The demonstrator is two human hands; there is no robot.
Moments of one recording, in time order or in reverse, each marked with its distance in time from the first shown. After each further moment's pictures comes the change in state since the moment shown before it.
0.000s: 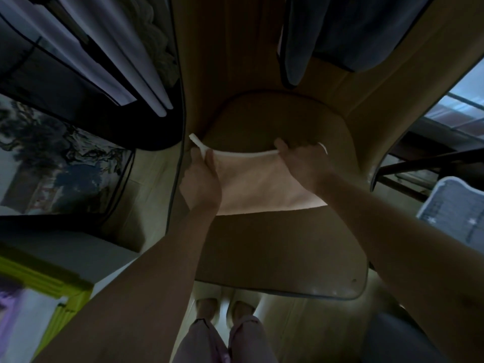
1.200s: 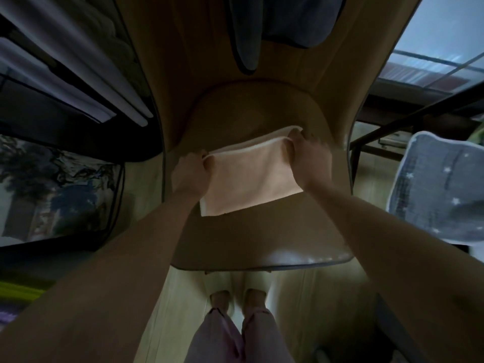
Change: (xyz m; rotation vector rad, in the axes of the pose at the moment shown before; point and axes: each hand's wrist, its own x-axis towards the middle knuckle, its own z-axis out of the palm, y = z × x) left_hand 0.015 -0.005 -0.003 0.284 -0.385 0.346; right_hand -0.065 -0.005 -0.015 0.399 0.162 0.517
